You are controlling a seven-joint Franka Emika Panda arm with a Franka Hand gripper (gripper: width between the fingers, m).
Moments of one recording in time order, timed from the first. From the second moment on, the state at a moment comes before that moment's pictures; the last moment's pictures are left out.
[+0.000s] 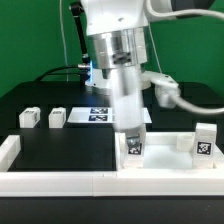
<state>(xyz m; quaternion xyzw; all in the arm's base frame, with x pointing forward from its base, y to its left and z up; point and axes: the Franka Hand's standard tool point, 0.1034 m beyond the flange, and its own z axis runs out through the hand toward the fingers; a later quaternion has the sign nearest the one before) 0.629 0.003 0.069 -0.61 0.78 0.05 0.09</state>
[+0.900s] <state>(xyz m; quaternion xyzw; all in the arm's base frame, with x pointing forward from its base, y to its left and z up) 0.628 0.016 0.072 -0.86 0.50 -0.03 0.07</state>
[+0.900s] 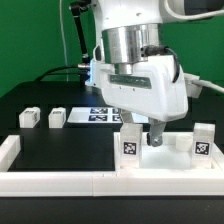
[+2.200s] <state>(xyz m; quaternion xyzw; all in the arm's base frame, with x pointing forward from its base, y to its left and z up) 0.627 0.000 0.070 -0.86 0.52 -0.03 0.03</state>
